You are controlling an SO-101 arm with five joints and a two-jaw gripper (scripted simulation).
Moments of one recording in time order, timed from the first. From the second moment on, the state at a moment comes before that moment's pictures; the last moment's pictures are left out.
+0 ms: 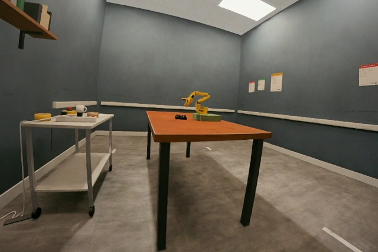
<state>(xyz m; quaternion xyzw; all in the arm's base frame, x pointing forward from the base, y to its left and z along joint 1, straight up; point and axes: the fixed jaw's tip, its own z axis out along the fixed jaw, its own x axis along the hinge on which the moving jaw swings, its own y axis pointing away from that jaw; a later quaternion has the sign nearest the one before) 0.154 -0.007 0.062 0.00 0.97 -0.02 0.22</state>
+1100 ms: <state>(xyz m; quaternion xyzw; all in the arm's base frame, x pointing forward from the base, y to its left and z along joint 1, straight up) 0.154 -0.004 0.062 0.01 0.97 -0.02 0.22</state>
